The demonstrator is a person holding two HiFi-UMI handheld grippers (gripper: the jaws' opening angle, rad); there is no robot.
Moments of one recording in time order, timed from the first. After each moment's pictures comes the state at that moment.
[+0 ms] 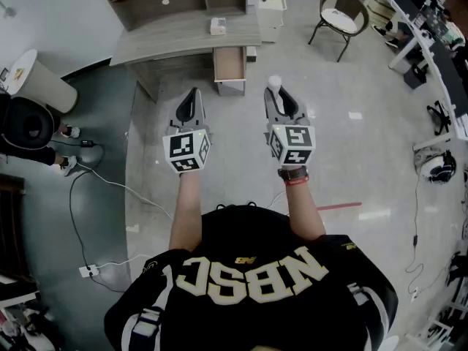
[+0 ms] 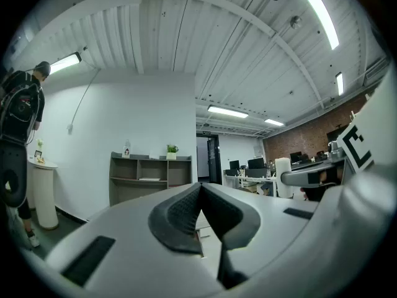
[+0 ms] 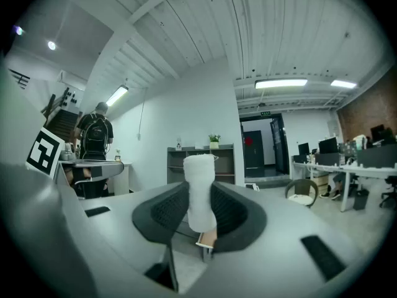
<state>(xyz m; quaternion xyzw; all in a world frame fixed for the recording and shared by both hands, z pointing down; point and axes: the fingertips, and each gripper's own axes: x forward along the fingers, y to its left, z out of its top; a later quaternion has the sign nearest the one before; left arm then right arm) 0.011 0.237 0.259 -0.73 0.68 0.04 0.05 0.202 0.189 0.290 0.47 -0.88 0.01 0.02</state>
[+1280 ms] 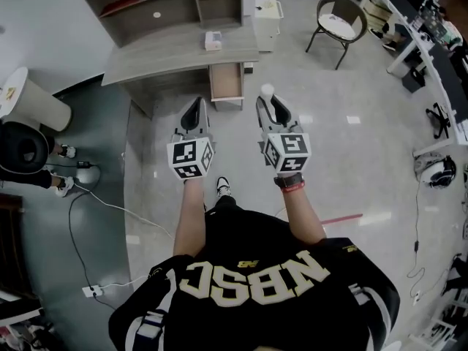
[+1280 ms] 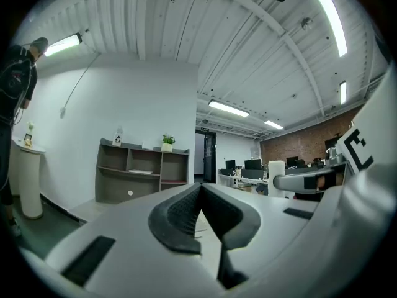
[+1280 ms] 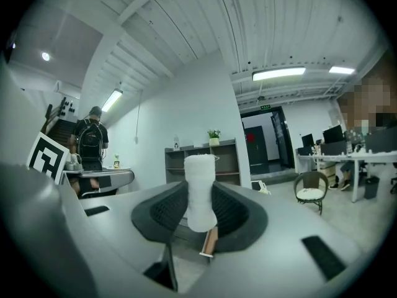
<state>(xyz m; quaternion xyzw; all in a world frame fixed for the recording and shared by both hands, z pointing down) 0.005 0.130 0.288 -0.75 0.66 0.06 0.01 0.172 0.096 0.312 0.46 -0.89 0.04 0.01</state>
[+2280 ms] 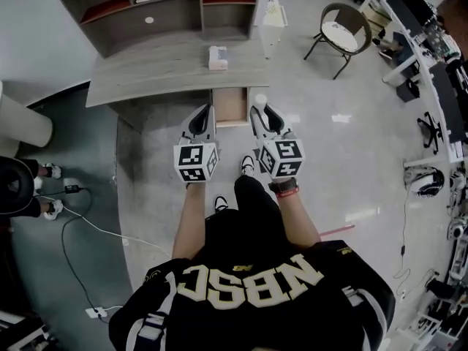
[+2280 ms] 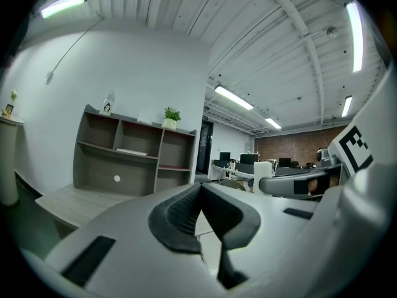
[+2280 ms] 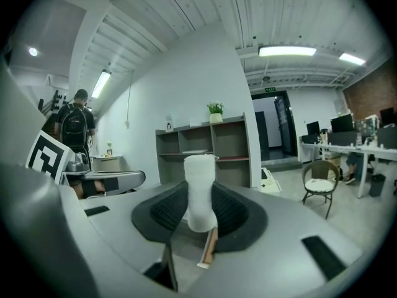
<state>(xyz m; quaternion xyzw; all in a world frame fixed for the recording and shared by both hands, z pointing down) -0.081 -0.059 0.346 -0.78 0.62 0.05 -0.06 0.052 -0.078 0.364 0.46 -0.88 0.07 0.07</state>
